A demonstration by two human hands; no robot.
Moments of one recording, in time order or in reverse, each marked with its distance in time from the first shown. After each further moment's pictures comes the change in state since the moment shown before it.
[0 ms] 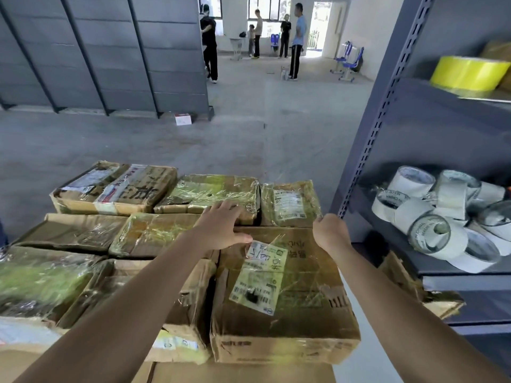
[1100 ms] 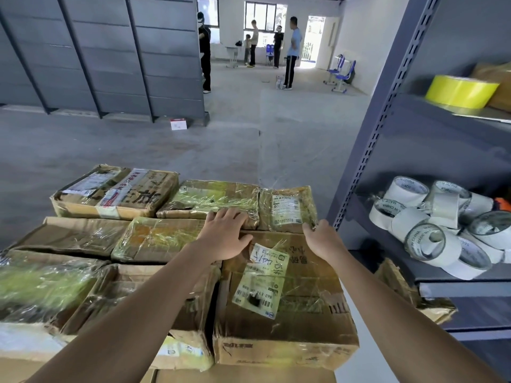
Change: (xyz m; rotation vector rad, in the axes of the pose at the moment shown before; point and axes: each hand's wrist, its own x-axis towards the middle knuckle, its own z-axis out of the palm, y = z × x) left_hand 0.003 -0.003 0.014 0.086 0.117 0.020; right_hand -0.009 -0.009 0.001 0.014 -0.153 -0.040
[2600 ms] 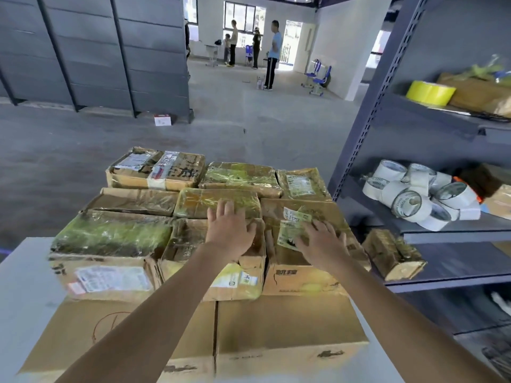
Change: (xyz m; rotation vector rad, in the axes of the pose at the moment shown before) left_hand -0.150 -0.025 -0.027 -0.127 0.040 -0.122; right_hand -0.165 -0.032 0.043 -0.538 -0.027 -0.184
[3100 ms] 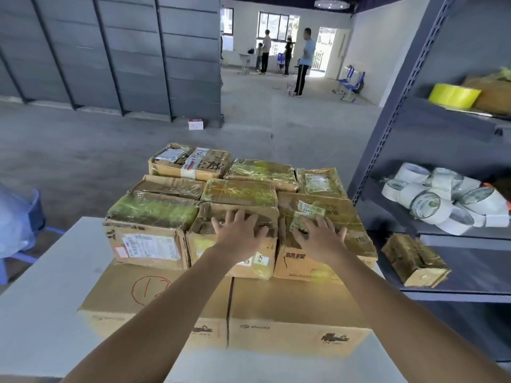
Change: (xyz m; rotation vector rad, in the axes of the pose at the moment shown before) left_hand -0.062 0.001 0.001 -0.054 -0.063 -0.084; right_hand -0.023 -0.024 0.001 0.045 0.007 -0.092
